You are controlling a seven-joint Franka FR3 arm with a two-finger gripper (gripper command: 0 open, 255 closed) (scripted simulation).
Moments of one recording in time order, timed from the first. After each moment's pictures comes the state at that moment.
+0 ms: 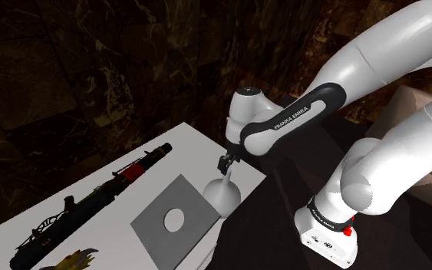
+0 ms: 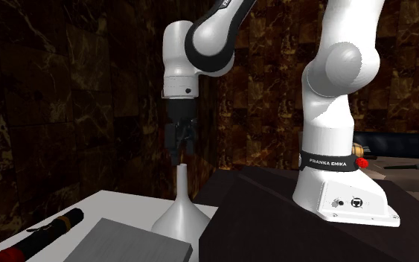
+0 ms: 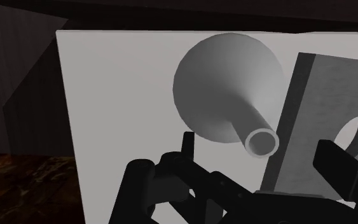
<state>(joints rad) 0.12 -0.22 0.18 -2.80 0.10 2.56 0.17</state>
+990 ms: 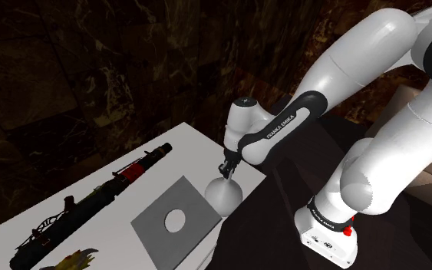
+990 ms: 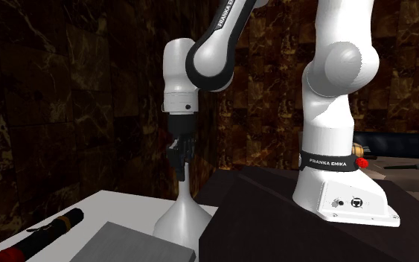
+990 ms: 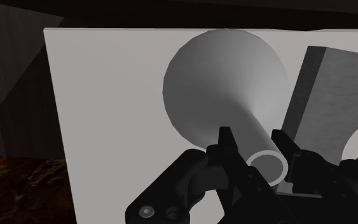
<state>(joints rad) 0.11 -0.09 0.19 -2.81 0.07 2.70 0.19</state>
